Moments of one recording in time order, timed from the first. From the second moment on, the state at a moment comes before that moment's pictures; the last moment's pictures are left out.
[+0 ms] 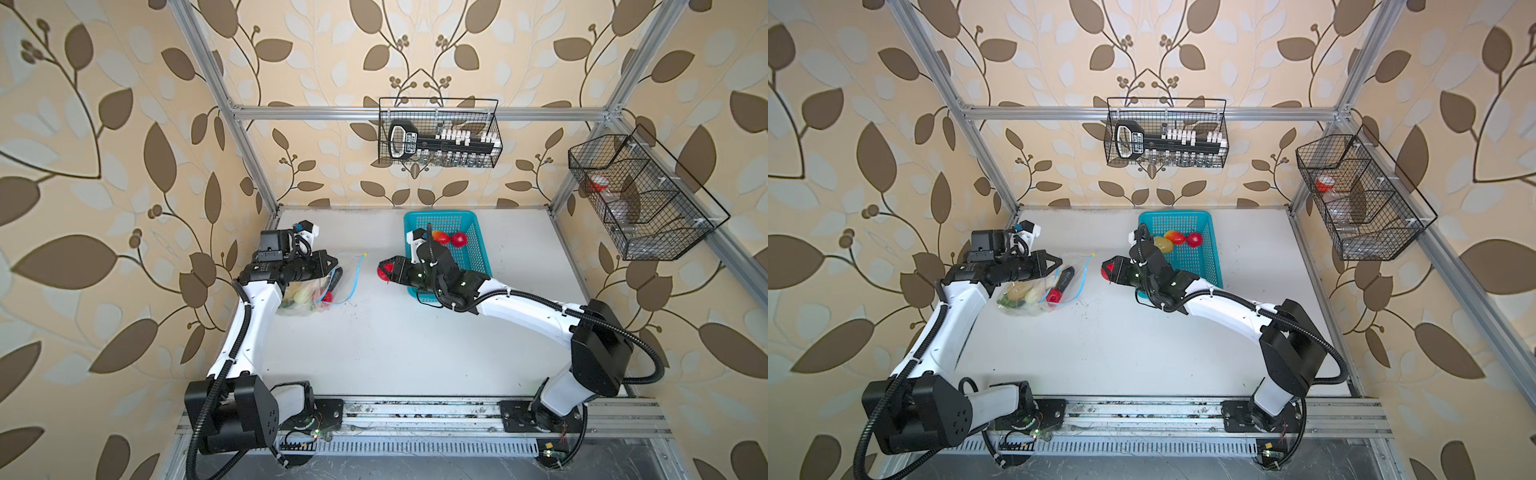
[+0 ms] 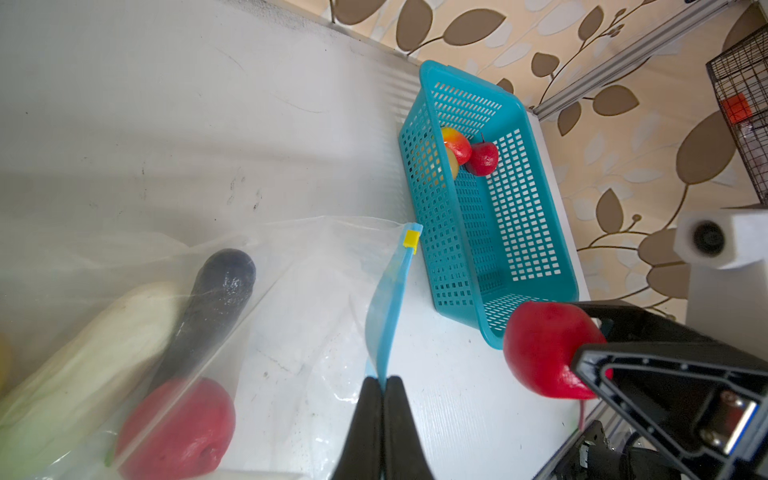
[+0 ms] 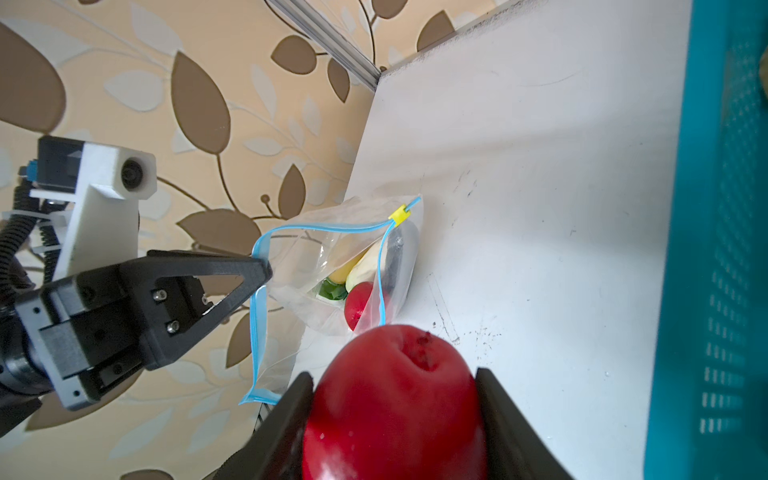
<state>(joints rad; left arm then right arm) 0.14 1.21 1.06 -0.66 0.67 -0.16 0.84 1.65 1.21 -0.01 -0.02 0.88</state>
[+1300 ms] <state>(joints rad) 0.15 1.18 1.06 -0.66 0.73 -0.17 0.95 1.98 1.54 0.00 -0.08 0.89</state>
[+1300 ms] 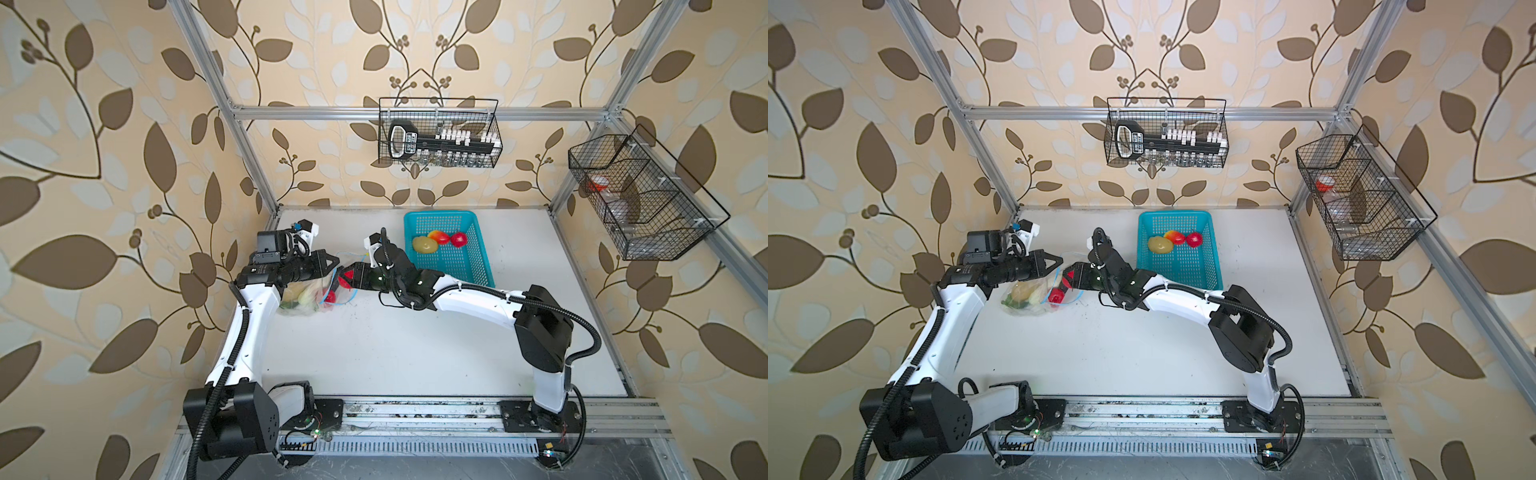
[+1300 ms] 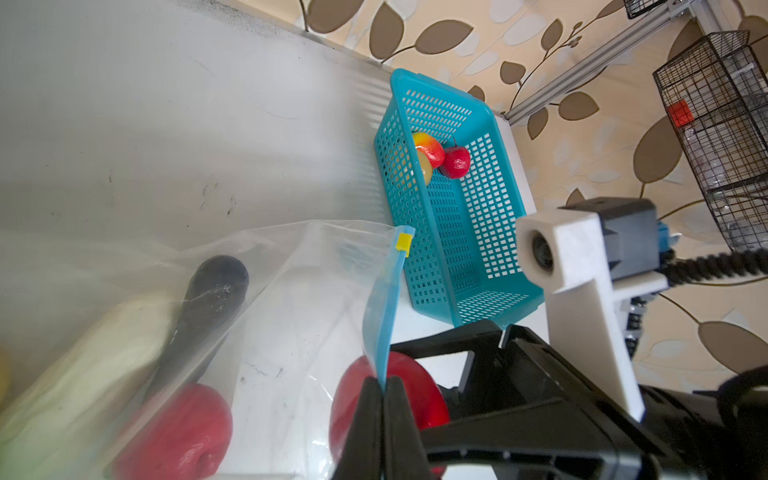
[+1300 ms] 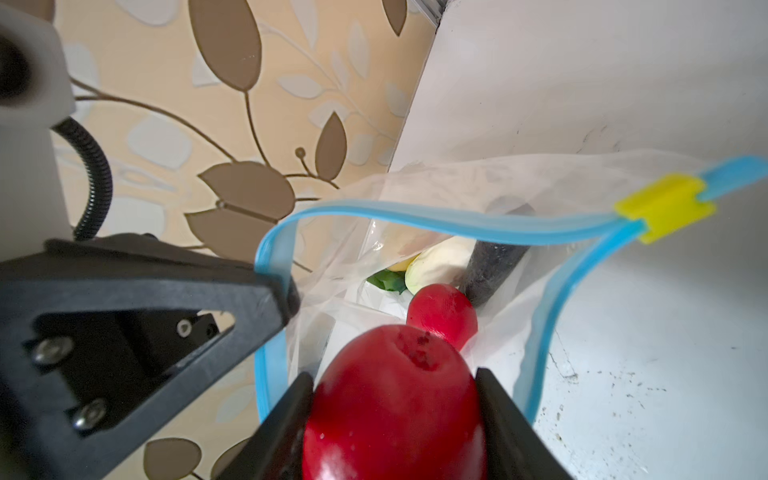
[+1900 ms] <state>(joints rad) 0.16 1.16 1.06 -0.66 0.76 -0.21 0.95 2.13 1.71 -0.07 -0.07 0.96</state>
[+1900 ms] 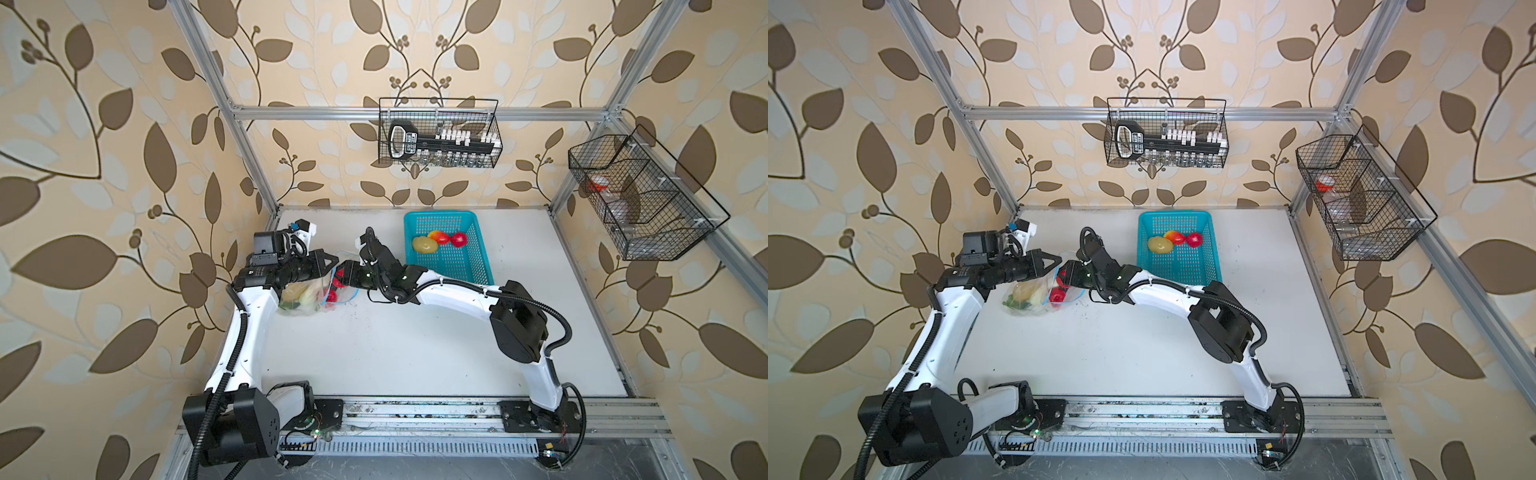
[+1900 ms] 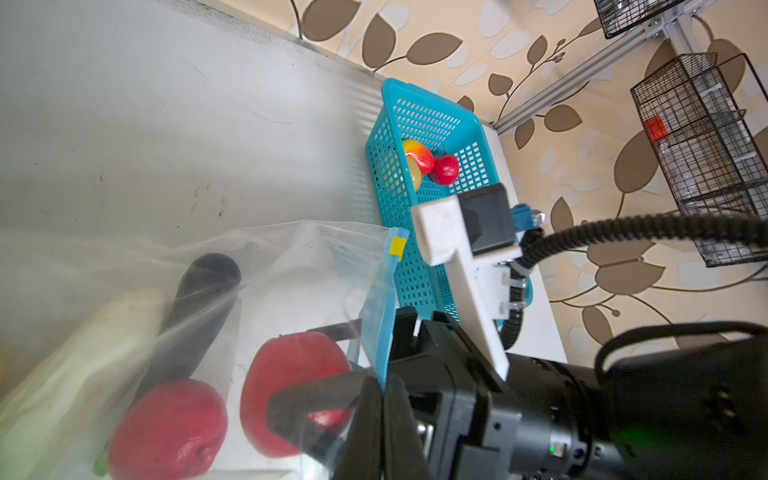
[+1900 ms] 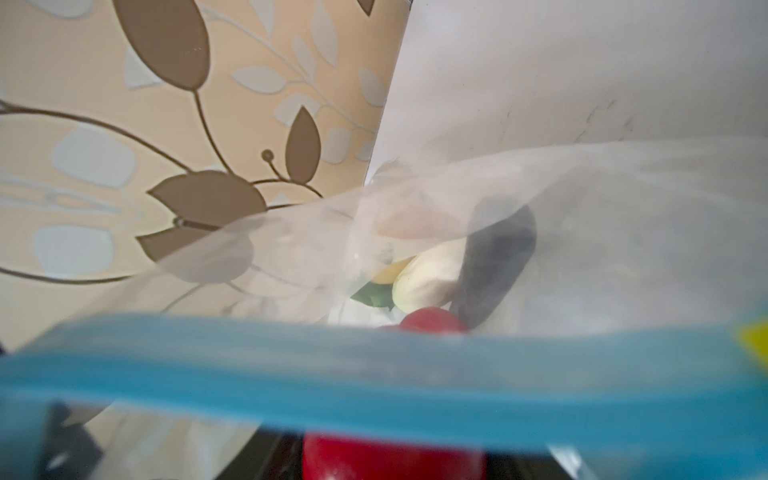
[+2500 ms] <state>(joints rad) 0.16 1.14 1.07 -0.66 0.78 -0.24 0.97 2.22 1.81 -0.03 -0.01 1.08</state>
